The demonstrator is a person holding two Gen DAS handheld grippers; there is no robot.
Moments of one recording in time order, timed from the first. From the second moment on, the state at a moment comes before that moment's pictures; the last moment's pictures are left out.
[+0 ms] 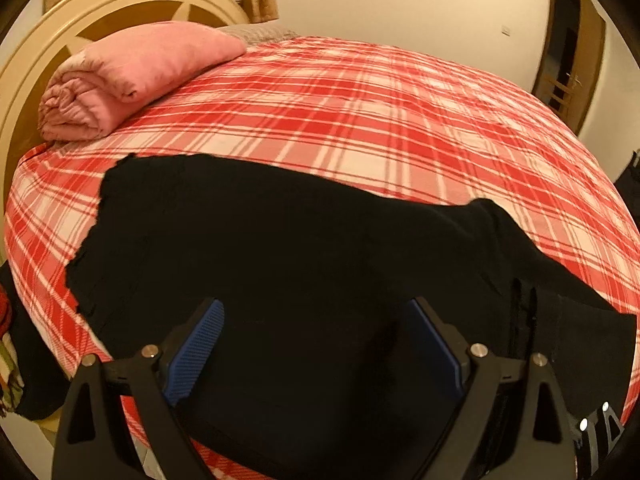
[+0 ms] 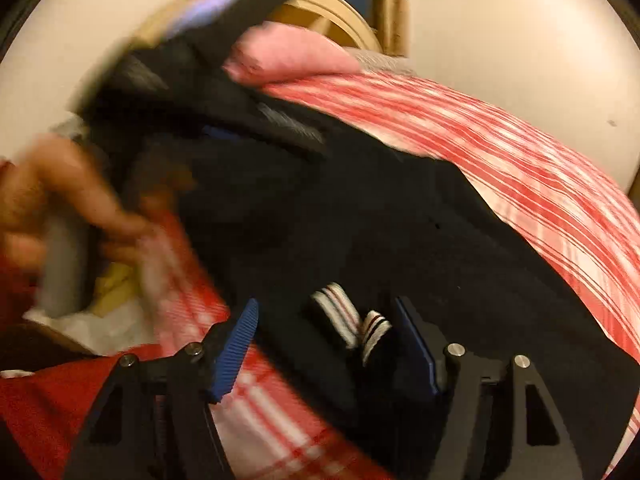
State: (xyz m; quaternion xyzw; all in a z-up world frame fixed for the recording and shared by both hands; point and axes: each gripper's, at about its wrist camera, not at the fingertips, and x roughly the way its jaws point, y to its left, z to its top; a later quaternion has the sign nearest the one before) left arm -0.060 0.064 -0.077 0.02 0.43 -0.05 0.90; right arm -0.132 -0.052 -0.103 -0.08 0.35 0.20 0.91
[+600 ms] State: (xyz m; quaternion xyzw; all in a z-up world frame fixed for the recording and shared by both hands) left arm -0.104 -0.059 -0.090 0.10 0.43 -0.22 0.87; right arm -0.179 -0.305 -0.081 0.11 0.35 -0.13 0.92
